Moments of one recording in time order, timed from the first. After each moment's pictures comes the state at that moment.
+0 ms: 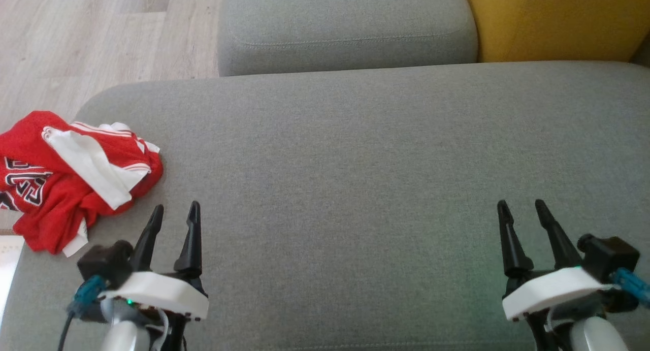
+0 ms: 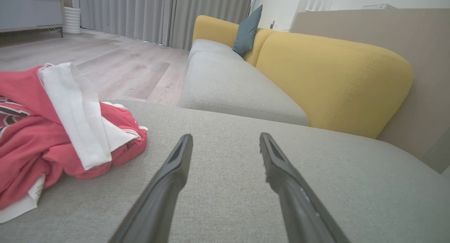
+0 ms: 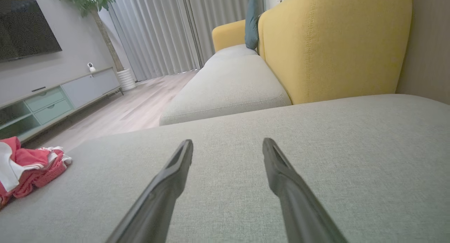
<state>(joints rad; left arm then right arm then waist) -0.03 0.08 -0.10 0.25 -0.32 -0.09 -0.20 0.04 -0.07 0.02 0.13 0.26 0.13 -0.04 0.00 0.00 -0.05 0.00</state>
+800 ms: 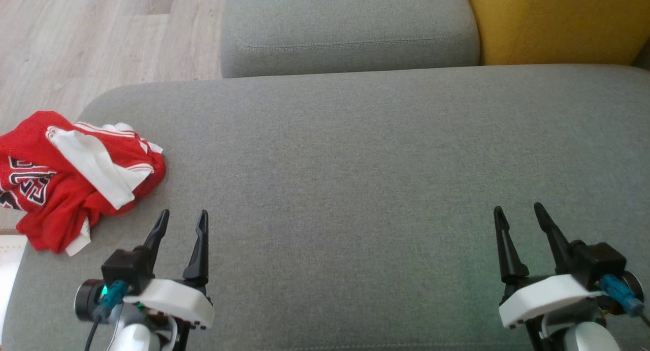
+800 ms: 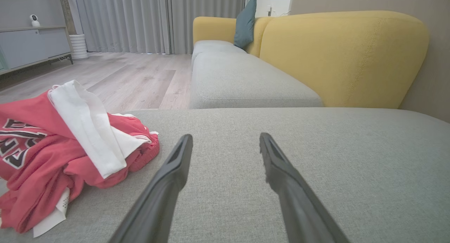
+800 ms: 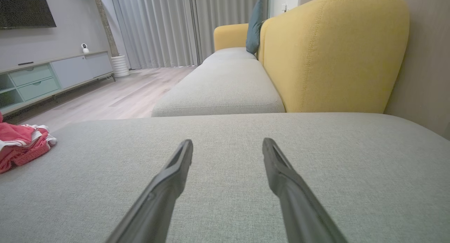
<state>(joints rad) -0.03 0.08 -0.11 0.30 -0.13 -0.07 -0.25 0.05 -0.05 0.00 0.13 0.11 0.13 -0.07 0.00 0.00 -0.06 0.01</state>
